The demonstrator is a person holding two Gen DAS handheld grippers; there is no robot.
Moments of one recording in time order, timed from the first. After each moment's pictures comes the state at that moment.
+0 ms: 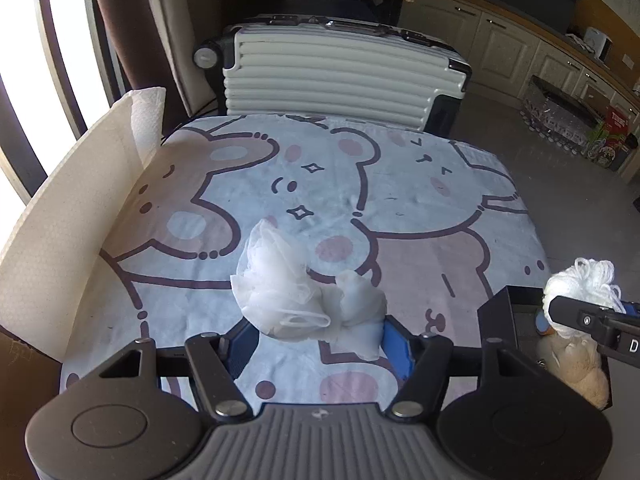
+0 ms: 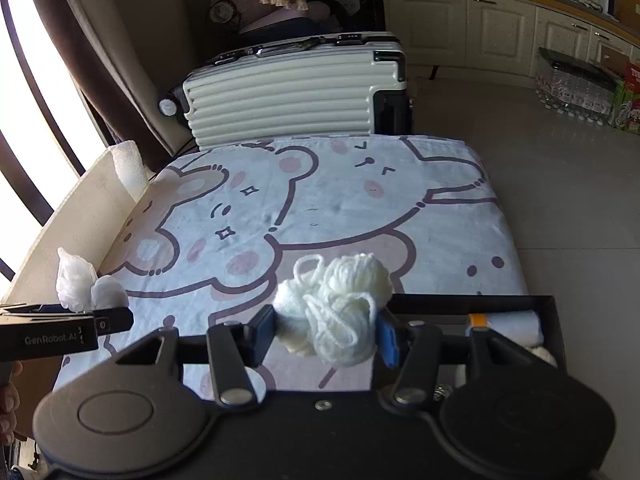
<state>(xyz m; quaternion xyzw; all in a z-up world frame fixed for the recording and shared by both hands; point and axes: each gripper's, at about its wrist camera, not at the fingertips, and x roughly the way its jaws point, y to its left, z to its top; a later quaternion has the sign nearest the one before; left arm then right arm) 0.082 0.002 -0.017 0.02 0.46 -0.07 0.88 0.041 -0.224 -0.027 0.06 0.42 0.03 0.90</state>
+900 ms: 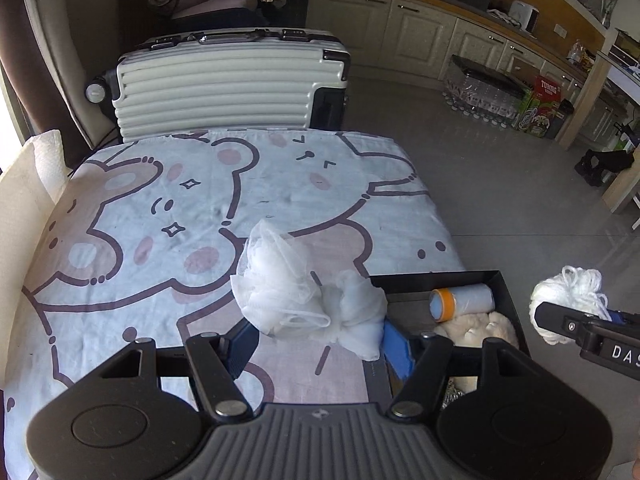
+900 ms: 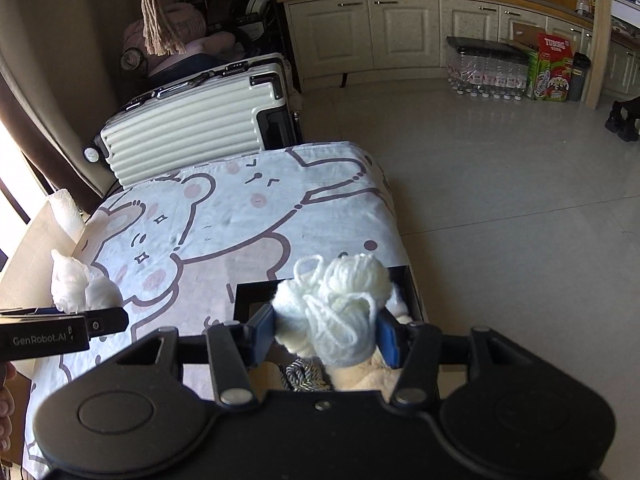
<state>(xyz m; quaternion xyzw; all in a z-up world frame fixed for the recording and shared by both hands) 0.055 -0.113 -0.009 0.04 0.45 -0.17 0.88 -0.019 -0.333 -0.017 0.10 0.40 -0.06 0.91</state>
